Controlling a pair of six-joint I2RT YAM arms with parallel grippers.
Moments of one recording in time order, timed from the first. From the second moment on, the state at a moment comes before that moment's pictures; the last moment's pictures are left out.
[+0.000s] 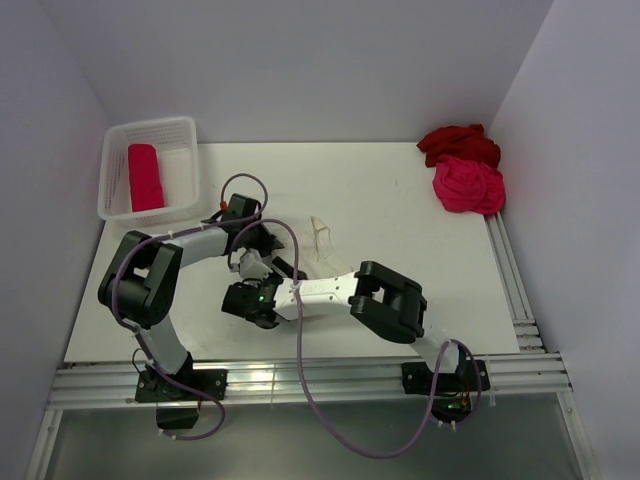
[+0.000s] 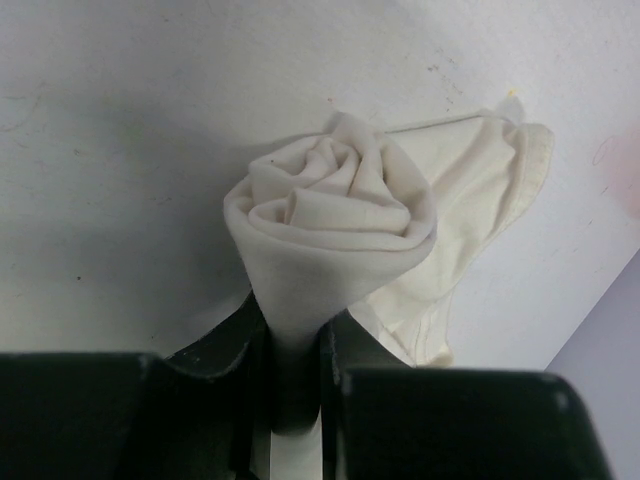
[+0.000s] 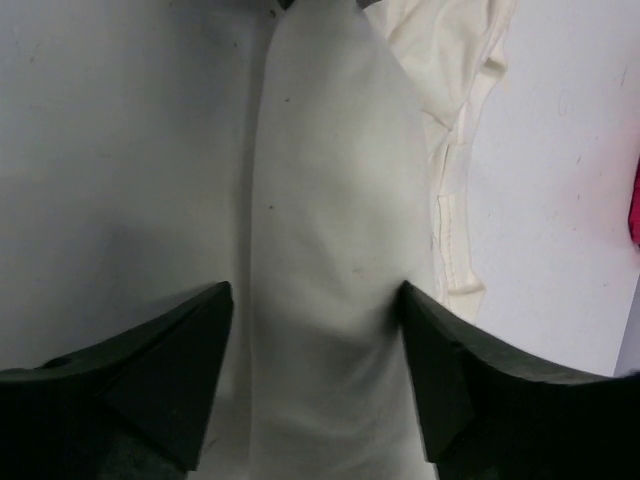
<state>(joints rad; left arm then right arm) -0.41 1.76 0.96 -0.12 0.13 -1.05 1.28 2.14 1.52 -0.72 0.92 0.42</state>
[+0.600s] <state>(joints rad) -0.41 1.74 0.93 -0.10 0.13 -1.05 1.24 2.18 1.55 -0.78 0.93 0.52</state>
